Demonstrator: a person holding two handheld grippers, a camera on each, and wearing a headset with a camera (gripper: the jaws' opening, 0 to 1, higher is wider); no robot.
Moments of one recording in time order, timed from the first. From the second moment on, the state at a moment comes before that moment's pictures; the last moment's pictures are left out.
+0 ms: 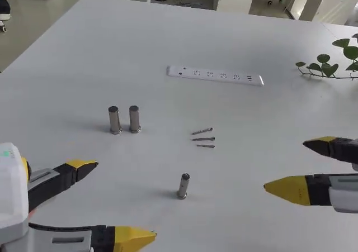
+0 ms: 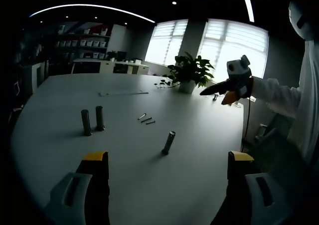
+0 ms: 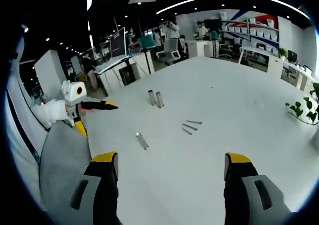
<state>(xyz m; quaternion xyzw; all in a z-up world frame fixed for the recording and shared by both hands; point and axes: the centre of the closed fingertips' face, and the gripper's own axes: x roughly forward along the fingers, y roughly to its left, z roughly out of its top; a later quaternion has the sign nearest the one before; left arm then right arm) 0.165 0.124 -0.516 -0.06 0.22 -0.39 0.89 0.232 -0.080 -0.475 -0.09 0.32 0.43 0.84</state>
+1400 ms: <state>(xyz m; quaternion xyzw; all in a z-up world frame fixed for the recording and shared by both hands) 0.158 0.146 -0.512 -0.11 0.21 -0.35 0.91 0.322 -0.003 -0.575 -0.42 0.39 0.61 0.55</state>
